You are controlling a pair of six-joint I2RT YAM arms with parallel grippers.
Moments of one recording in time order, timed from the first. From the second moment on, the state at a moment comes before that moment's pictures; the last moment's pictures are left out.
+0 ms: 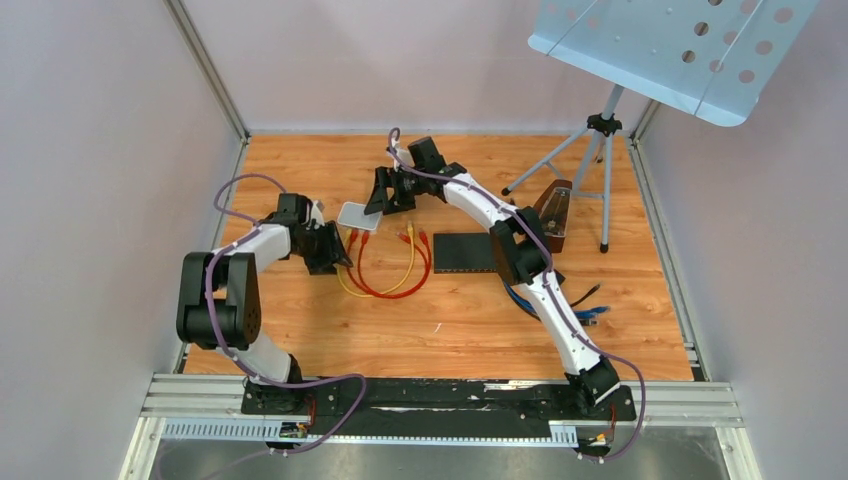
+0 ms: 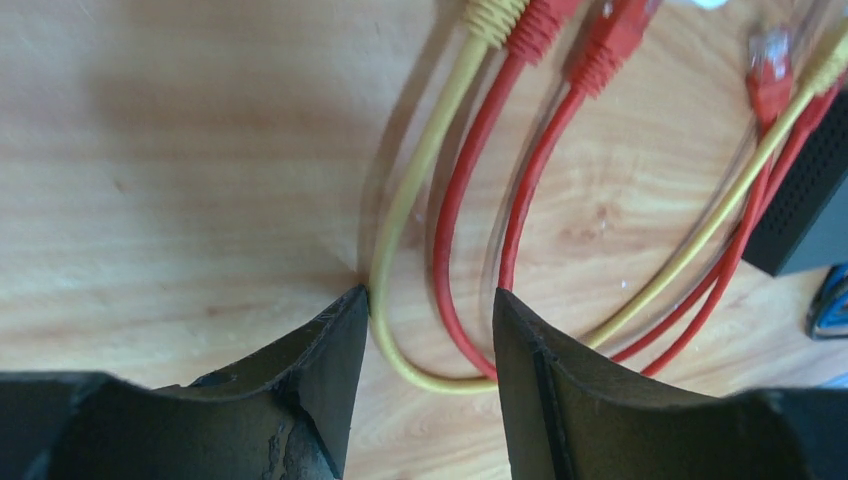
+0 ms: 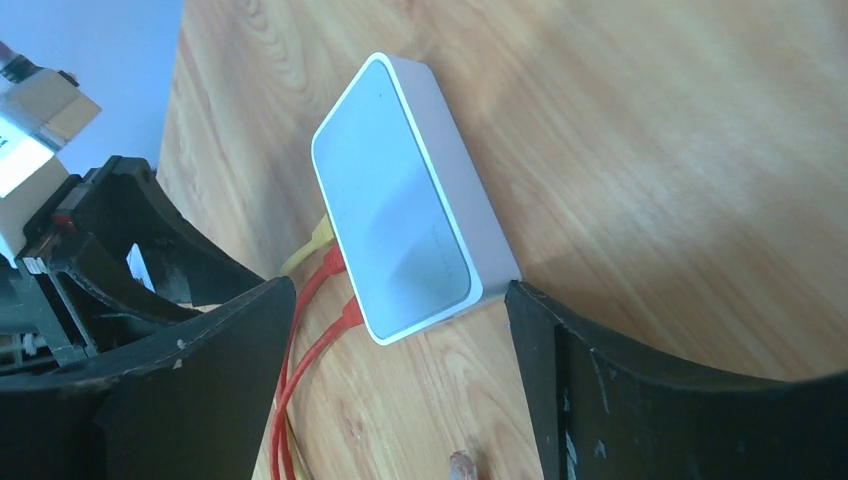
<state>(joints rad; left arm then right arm) -0.02 1.64 0.90 -0.43 0.34 -0.35 0.58 2.72 2.42 -0.41 -0.70 0.46</state>
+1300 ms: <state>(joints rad) 0.08 1.96 1.32 -0.38 0.35 -0.38 0.54 2.68 2.28 -0.39 -0.76 0.72</state>
